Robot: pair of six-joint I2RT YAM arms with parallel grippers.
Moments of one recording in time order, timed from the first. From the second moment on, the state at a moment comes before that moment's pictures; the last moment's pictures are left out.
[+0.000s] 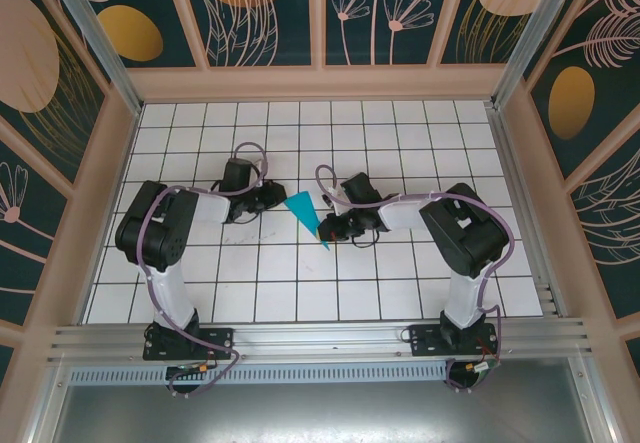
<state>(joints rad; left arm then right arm) -0.30 1.90 0.84 0.29 0.46 -0.68 0.65 1.86 0.89 -0.05 -0.61 0.40</state>
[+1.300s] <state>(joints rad) -0.67 1.60 0.90 -0.20 0.01 -1.12 0.37 1.52 0.79 -0.03 -0.28 0.54</state>
